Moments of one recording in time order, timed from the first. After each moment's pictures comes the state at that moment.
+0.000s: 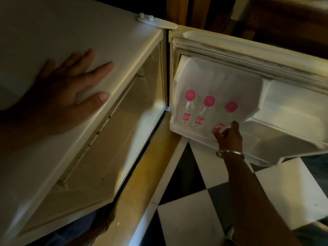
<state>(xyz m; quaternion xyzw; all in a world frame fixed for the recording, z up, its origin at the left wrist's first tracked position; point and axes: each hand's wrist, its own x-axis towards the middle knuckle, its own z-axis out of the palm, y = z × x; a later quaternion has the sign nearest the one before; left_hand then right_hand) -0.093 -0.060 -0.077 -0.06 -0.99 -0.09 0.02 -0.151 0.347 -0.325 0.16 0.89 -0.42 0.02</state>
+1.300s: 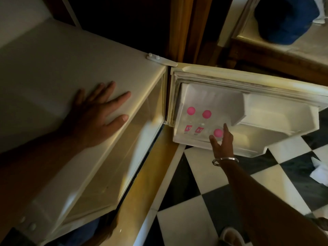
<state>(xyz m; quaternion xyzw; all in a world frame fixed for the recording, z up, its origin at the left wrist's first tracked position) -0.085 -0.039 -0.053 -0.03 -1.00 -0.07 -0.03 -0.142 0.341 -0.274 0.09 0.86 -0.50 -0.01</state>
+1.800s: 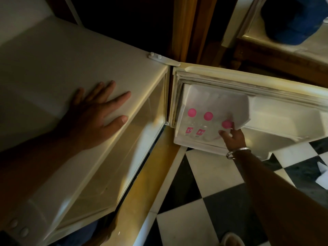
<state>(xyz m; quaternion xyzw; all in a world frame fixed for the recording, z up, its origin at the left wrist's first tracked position) -0.085 -0.040 -0.052 -0.03 -1.00 -0.07 -0.04 -0.194 0.371 -0.270 0.07 0.87 -0.49 -0.01</state>
